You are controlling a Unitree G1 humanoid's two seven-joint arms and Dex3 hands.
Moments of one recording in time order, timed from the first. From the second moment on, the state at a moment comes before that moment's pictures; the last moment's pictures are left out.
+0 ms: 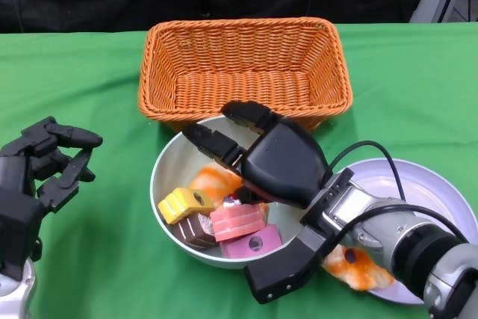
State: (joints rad) left arm -0.36 0.21 0.16 0.90 0.00 -0.75 0.02; right arm -0.83 -0.04 0.88 1.03 -1.11 -0.22 -0.82
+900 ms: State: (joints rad) left arm -0.36 0.21 0.16 0.90 0.03 -0.75 0.03; right arm -0.83 -0.05 0.90 1.01 -1.13 -0.15 -0.74
